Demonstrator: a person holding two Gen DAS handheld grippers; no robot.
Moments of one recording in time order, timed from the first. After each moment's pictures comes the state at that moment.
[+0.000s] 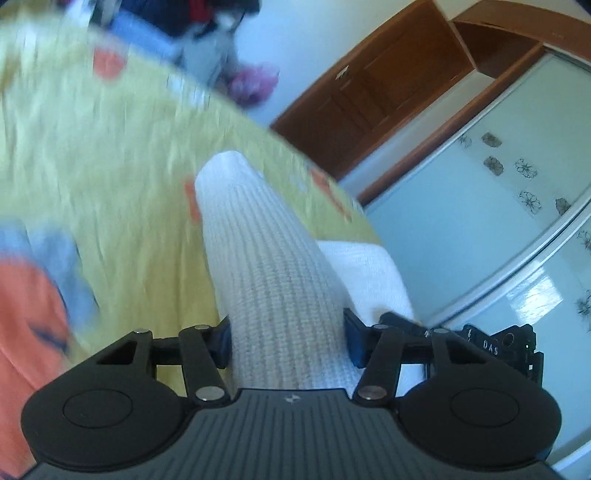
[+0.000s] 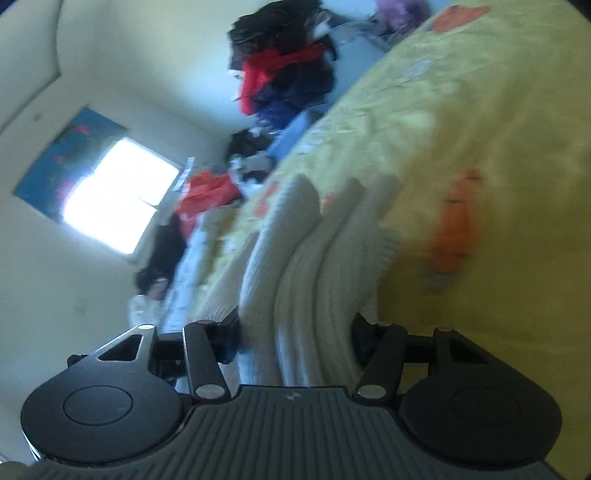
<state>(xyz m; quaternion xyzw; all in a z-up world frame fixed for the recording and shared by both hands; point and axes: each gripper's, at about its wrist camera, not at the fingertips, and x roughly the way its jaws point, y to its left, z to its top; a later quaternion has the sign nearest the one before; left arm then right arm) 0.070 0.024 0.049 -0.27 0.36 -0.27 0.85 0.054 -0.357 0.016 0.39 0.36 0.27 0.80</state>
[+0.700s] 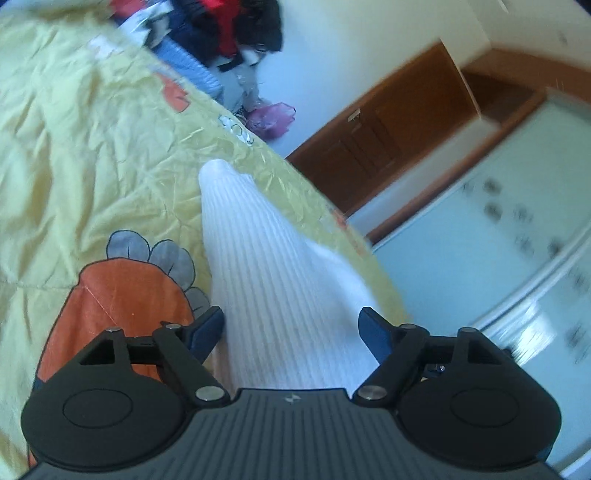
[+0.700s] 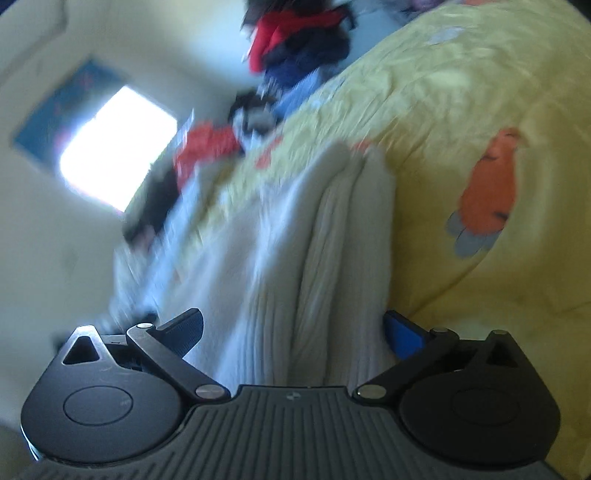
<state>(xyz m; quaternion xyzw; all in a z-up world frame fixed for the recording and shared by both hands) 0.036 0.094 0.018 -0.30 0.33 -0.25 0.86 0.049 -0.323 0.003 0.29 0.41 0.29 0.81</state>
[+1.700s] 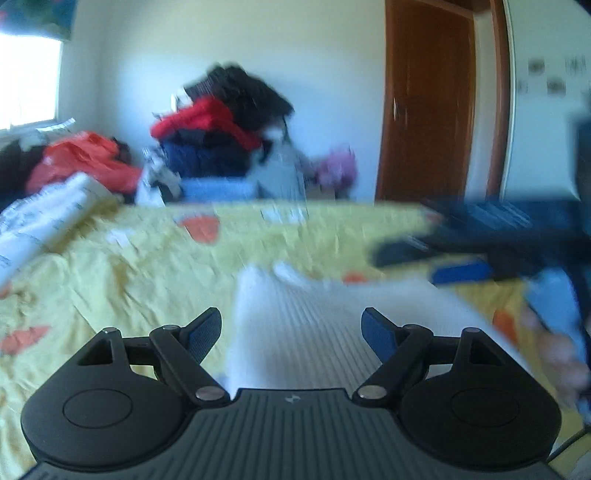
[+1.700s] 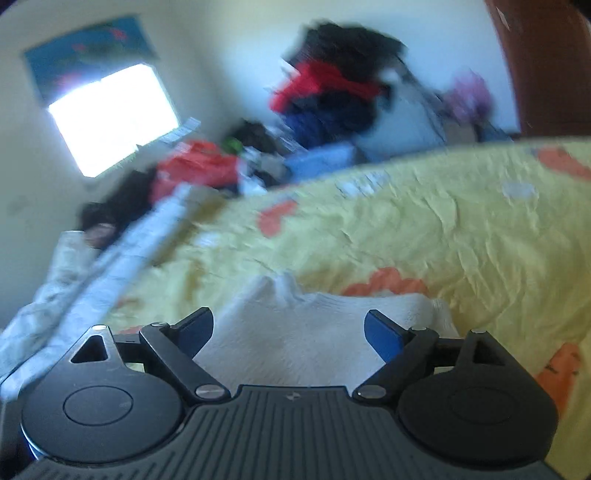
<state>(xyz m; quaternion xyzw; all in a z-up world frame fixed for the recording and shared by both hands) 0.062 -0.010 0.053 0.02 0.25 -0.08 0.97 0.129 -0.230 0.067 0.15 0.33 0.23 0.90</state>
